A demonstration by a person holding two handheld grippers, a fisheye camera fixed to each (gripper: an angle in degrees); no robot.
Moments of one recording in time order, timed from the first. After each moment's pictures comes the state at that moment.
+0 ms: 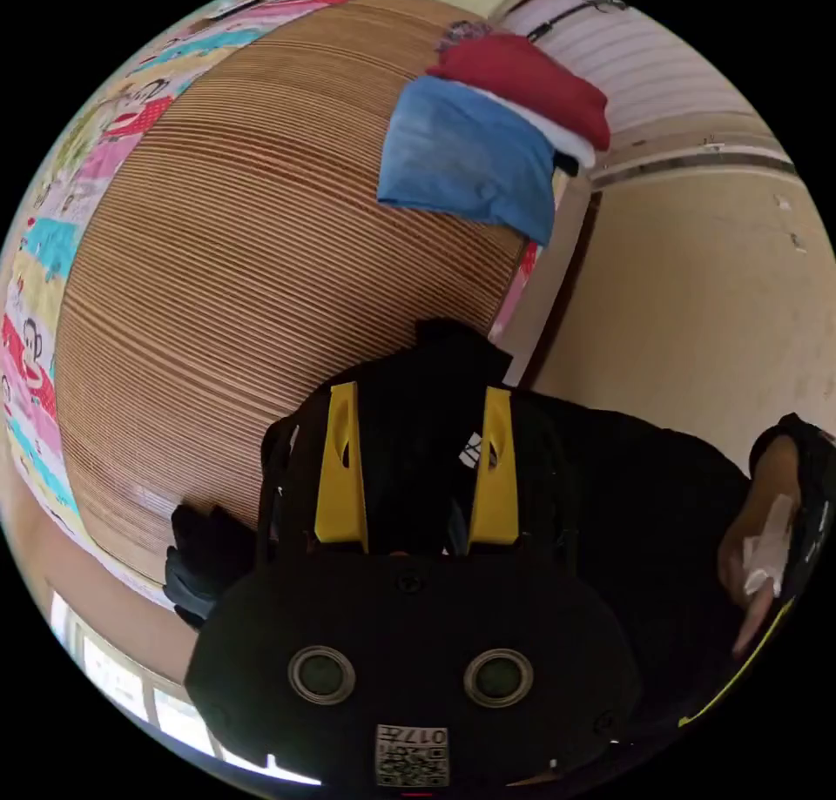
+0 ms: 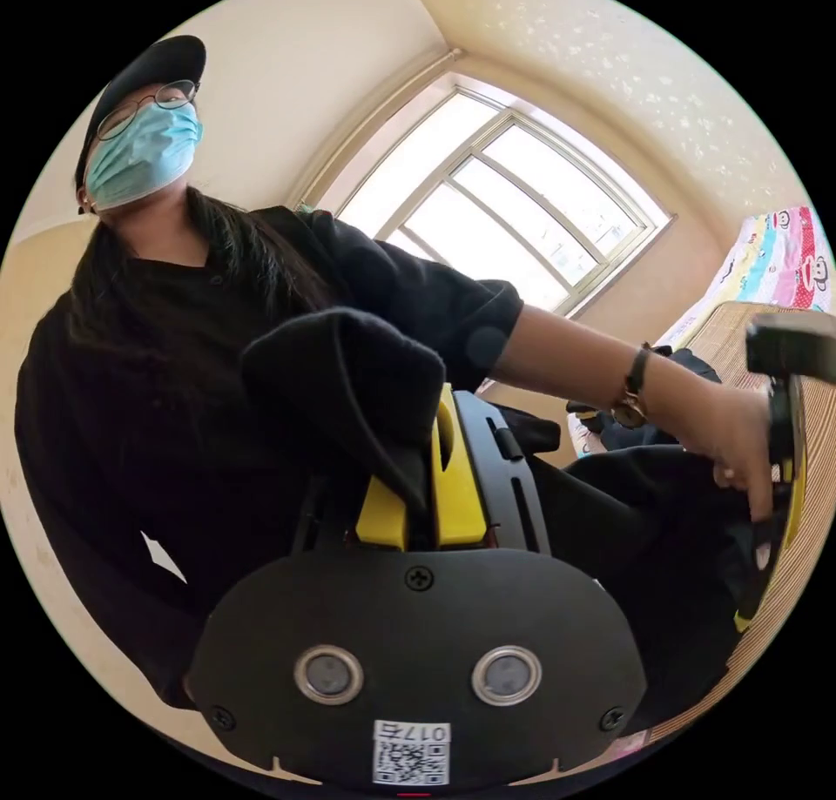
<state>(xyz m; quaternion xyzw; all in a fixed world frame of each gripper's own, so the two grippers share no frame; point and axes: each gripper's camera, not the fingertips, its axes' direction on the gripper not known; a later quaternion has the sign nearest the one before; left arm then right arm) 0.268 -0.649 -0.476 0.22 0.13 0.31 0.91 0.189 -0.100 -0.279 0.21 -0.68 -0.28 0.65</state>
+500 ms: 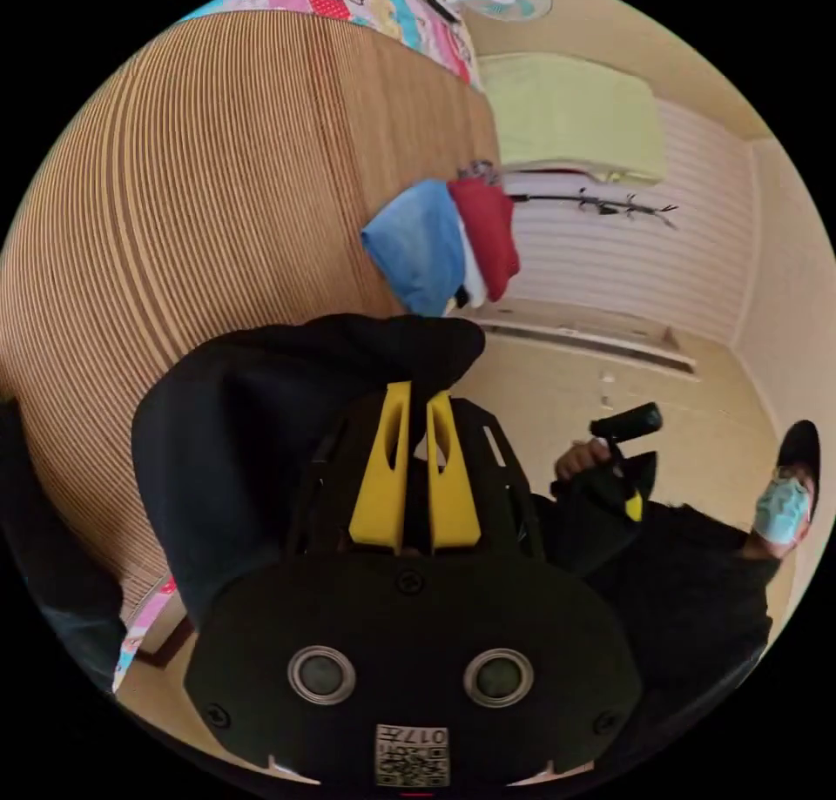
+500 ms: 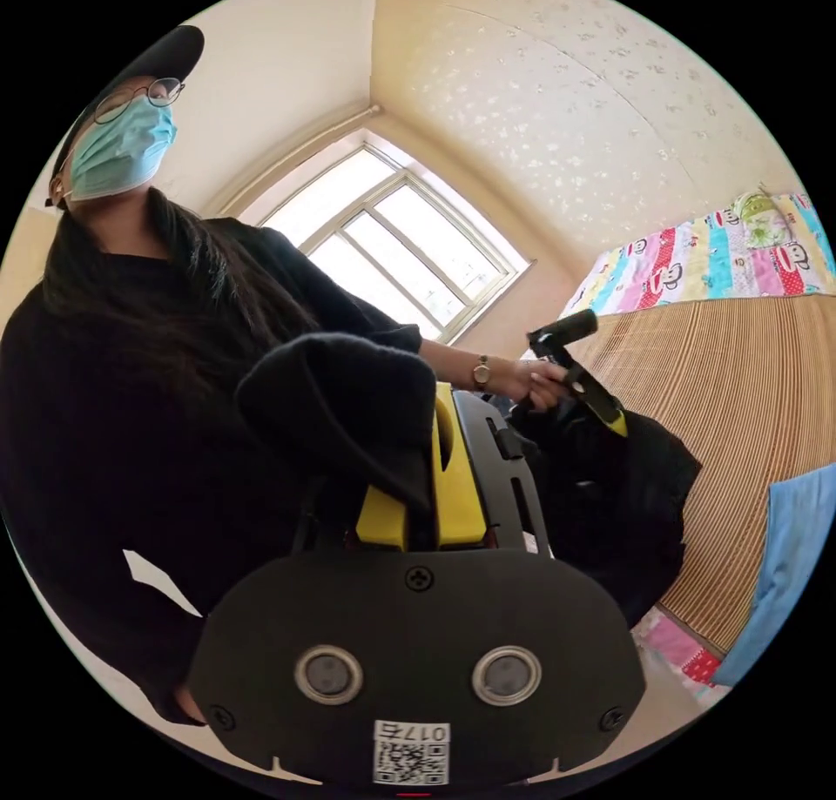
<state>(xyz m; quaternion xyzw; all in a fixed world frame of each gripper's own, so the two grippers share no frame) 0.055 -0.616 -0.337 0.28 0.65 0.18 0.69 0.234 -0.023 -0.291 0.32 -0.52 -0.15 0.78</state>
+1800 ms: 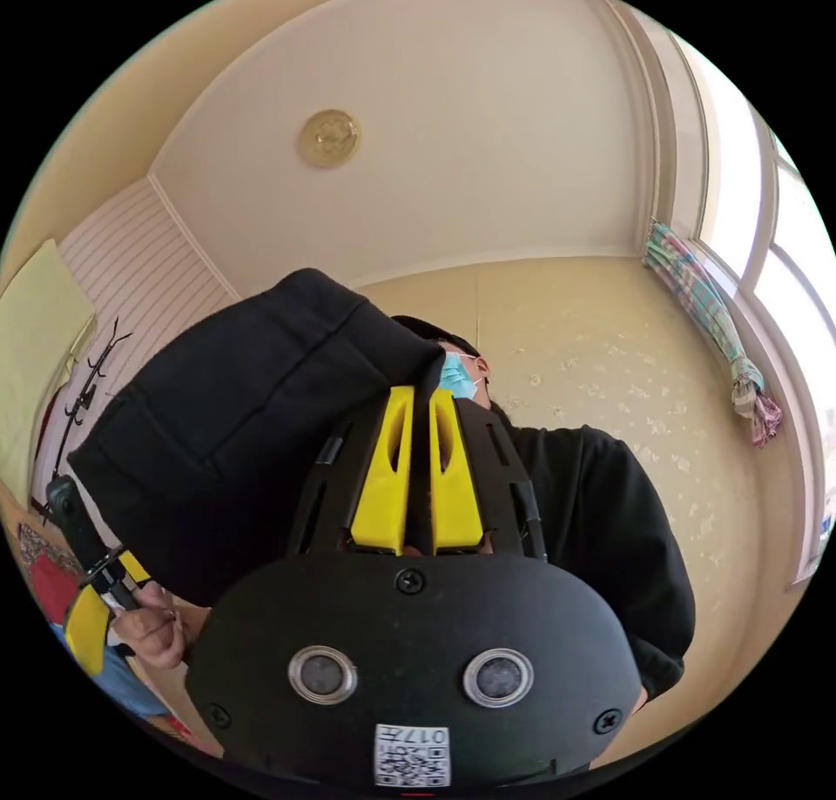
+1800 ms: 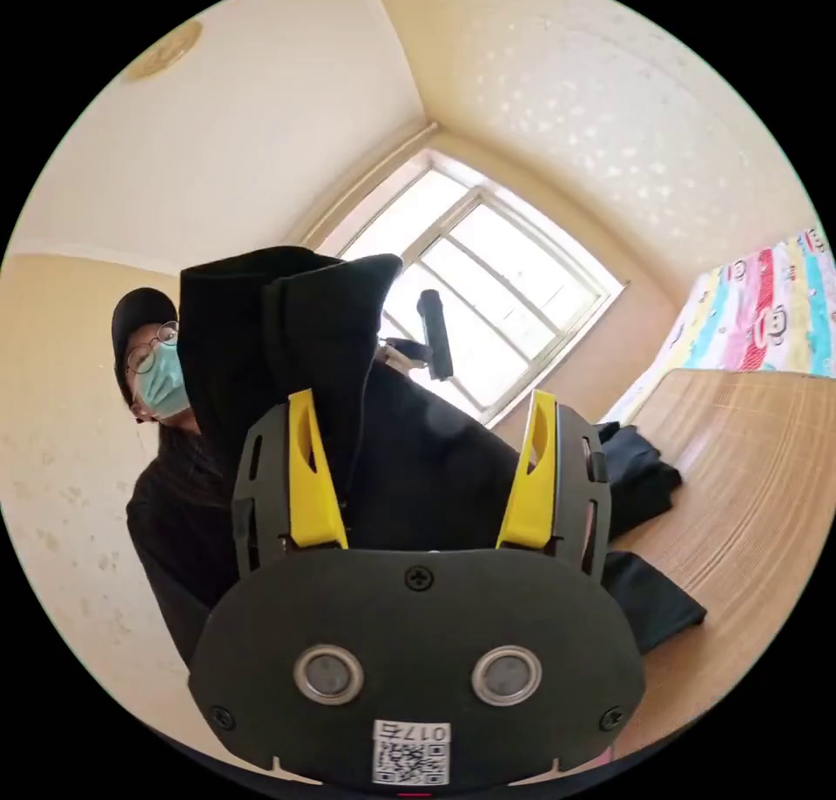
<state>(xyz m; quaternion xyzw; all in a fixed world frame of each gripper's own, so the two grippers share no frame) -0.047 -0.182 -0.423 0.49 0.63 0.60 0.01 0.147 -0.112 -0.313 0.25 -0.72 -0.25 0.59</state>
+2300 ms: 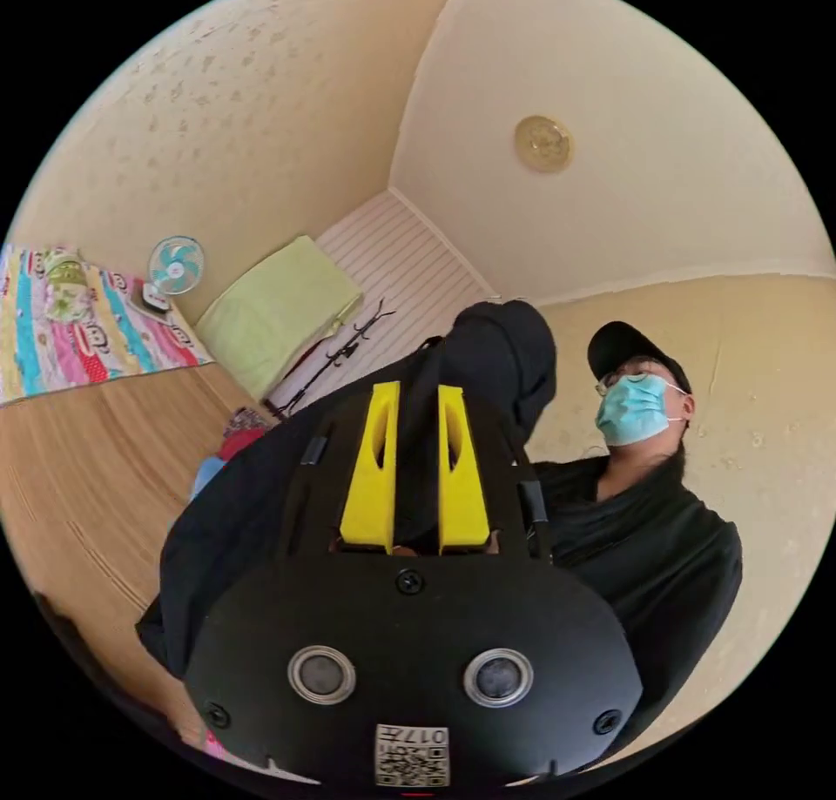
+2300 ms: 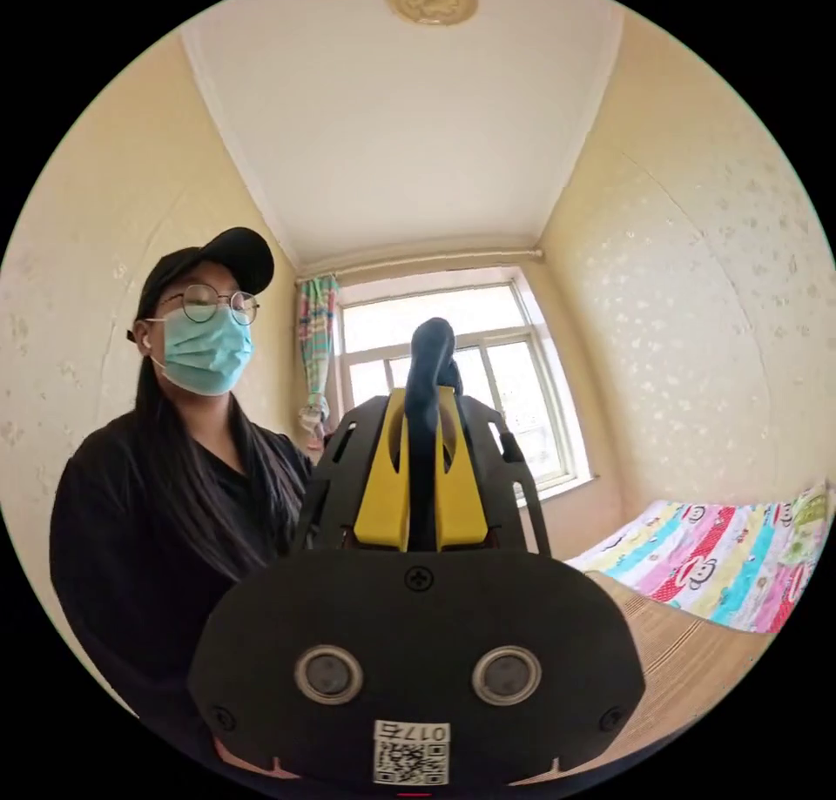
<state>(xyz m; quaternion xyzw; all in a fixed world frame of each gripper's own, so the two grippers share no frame) -0.064 -0.168 -0.423 0.63 0.60 0.27 0.41 0.151 0.064 -0.519 0.57 -0.48 -0.27 0.61</state>
